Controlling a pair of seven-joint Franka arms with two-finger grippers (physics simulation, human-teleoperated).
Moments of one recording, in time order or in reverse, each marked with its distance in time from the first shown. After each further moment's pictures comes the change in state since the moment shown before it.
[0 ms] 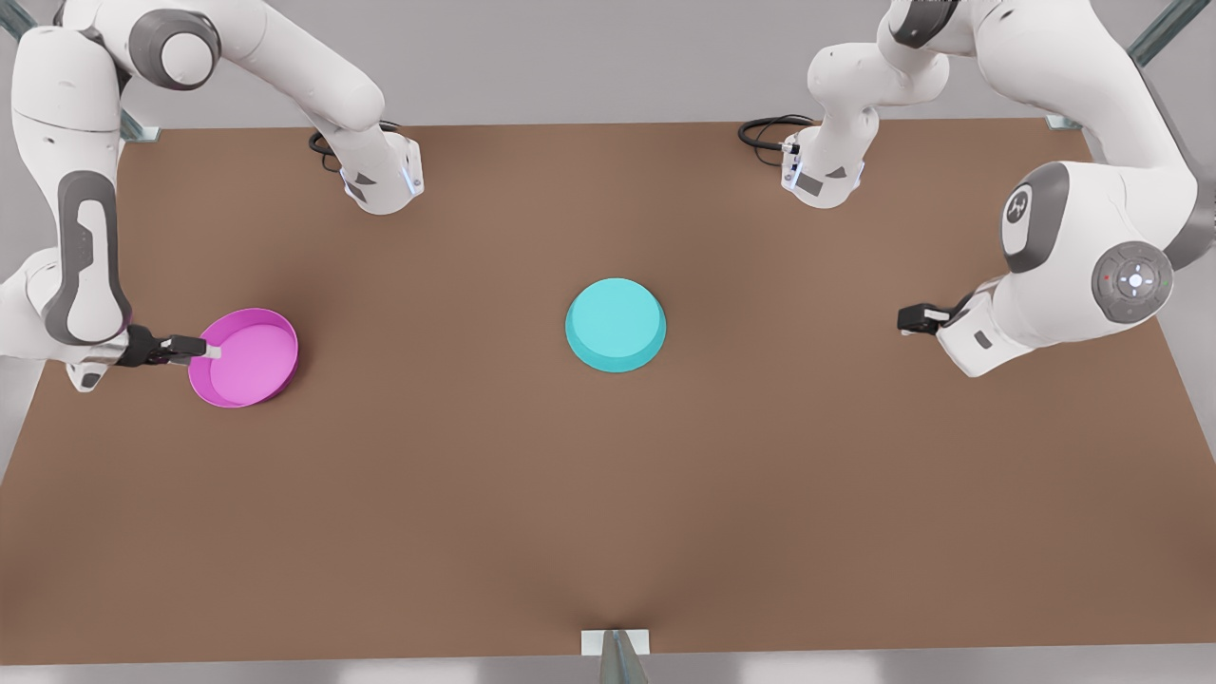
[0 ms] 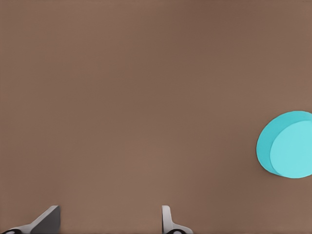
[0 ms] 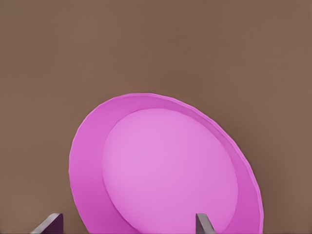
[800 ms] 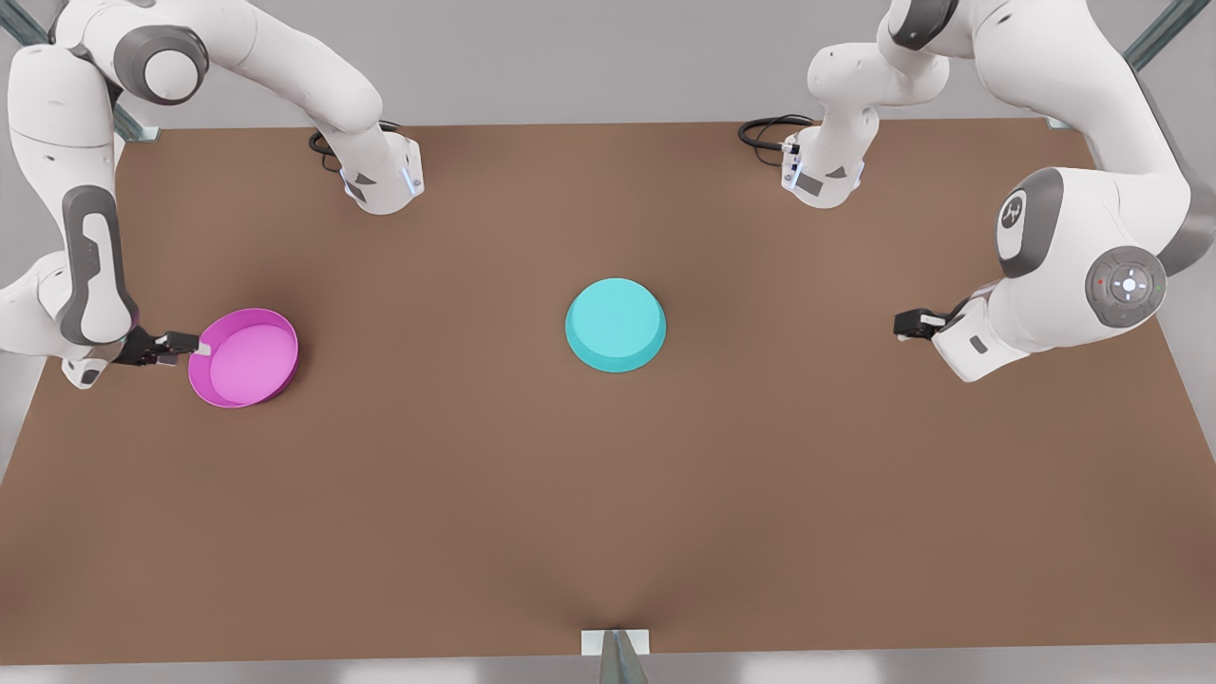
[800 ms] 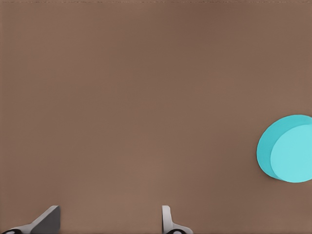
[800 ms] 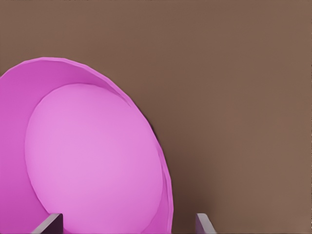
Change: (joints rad) left arm -0.002 0.008 -0.005 0.000 0.001 0.022 0.000; right arm -0.067 0.081 0.002 -0.001 -0.114 0.131 -0.127
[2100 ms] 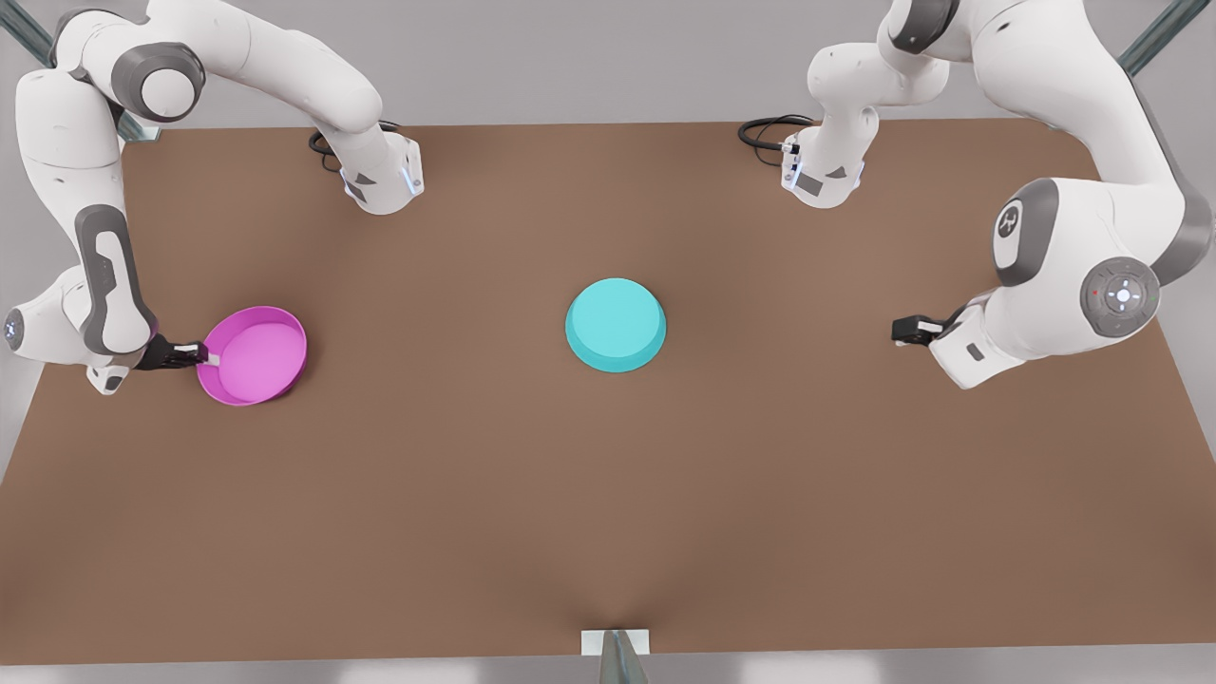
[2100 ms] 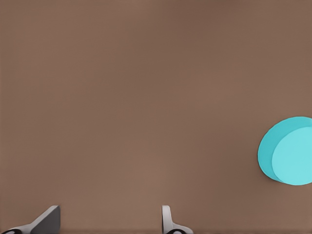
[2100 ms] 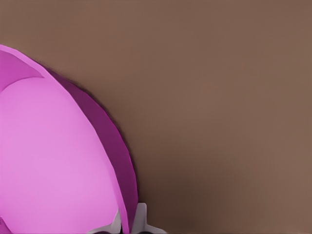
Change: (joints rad) left arm 0.001 0.017 0.000 0.000 0.000 0.011 -0.002; right arm 0.000 0.081 0.000 -0.001 0.011 0.053 -0.024
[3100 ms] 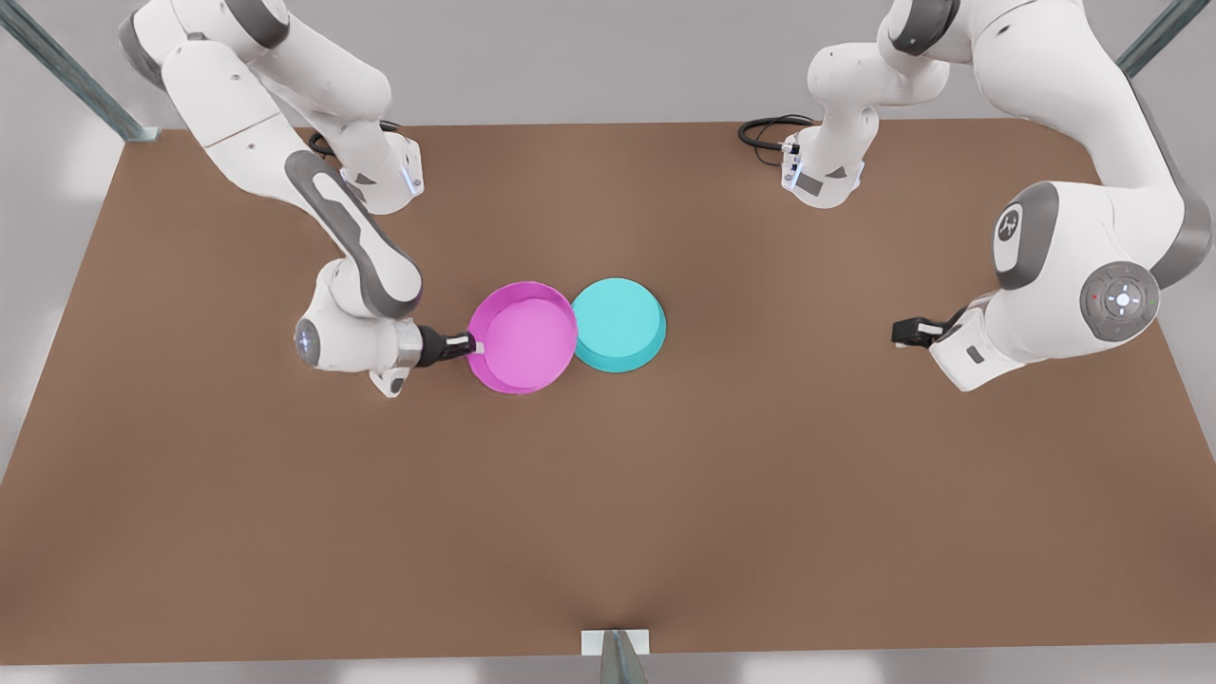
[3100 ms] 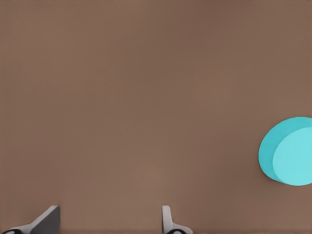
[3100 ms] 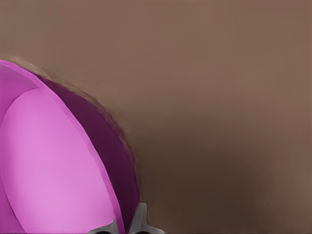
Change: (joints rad) left arm 0.002 0.006 0.000 0.000 0.000 0.002 0.002; right arm 0.454 -0.215 0.602 -0.258 0.510 0.188 0.679
